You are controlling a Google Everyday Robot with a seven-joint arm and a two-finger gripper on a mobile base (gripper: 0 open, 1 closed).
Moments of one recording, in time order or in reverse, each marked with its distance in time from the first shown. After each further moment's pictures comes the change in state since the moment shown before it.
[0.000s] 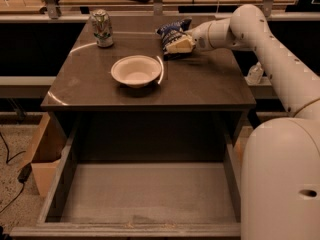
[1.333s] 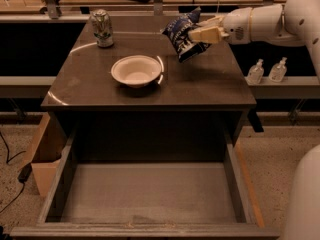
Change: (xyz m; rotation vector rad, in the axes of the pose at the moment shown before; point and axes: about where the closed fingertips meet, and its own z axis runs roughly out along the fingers) arm -0.038 0.049 -0.131 -0.242 -0.169 -0.032
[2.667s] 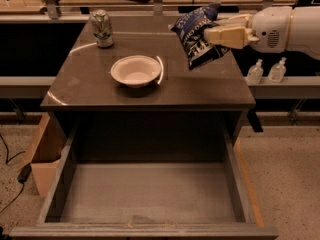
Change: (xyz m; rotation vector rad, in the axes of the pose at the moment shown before) arm -0.044 0.103 -0.076 0.016 -0.079 0.026
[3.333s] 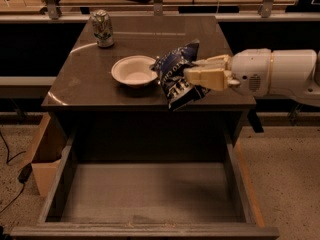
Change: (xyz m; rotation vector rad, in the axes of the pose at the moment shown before) arm 0.047 0.104 0.018 -0.090 0.027 0.102
